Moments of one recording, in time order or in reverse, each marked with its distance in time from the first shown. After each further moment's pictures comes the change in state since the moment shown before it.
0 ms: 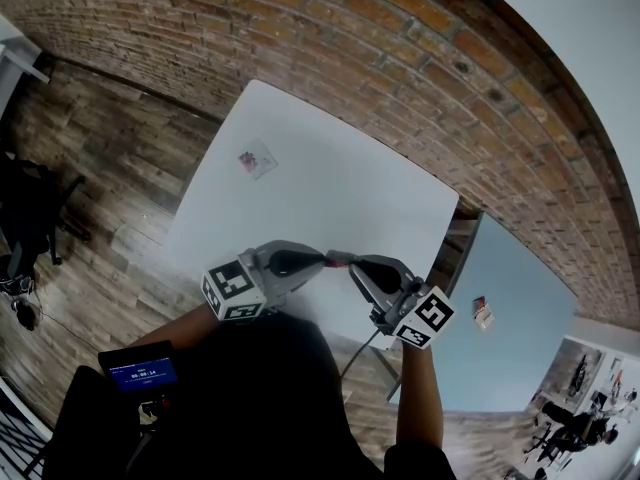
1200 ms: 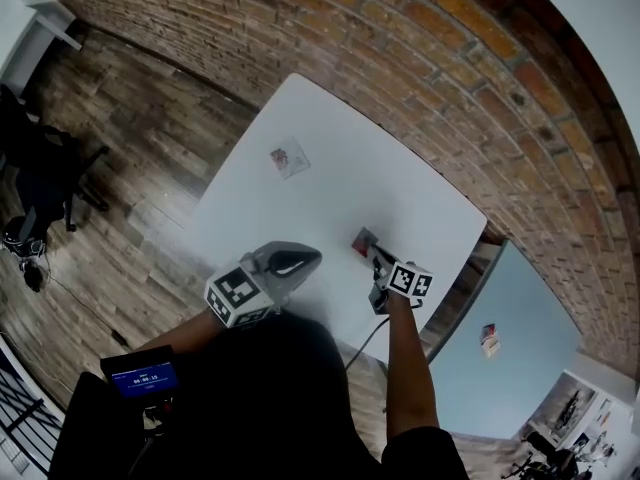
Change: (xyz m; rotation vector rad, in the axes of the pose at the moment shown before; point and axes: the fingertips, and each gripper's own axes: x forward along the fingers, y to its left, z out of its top) left arm -0.037 0.052 -0.025 -0.002 0.058 0.285; right arm 0.027 -0.189 -0.241 0.687 0.289 -0.390
